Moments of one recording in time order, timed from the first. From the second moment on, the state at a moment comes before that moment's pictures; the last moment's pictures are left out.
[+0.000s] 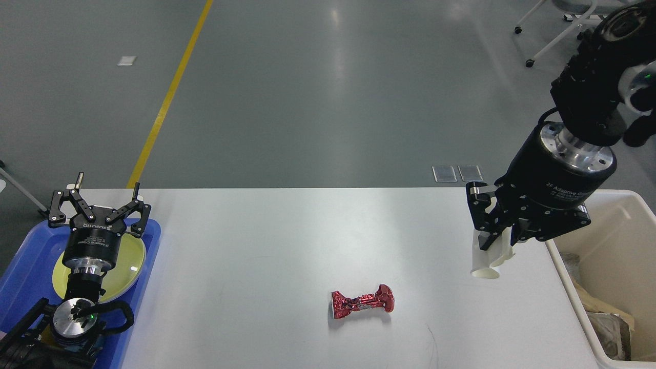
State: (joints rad) left arm -0.27 0.24 -1.34 -0.77 -0.04 -0.59 -0.29; right arm 2.46 -0.41 -1.16 1.68 0.37 0.77 -0.54
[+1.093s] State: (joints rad) left arm -0.27 0.24 -1.34 -0.77 -0.04 -0.59 -0.29; right arm 1.05 -0.56 -0.93 0.55 0.04 0.05 -0.48
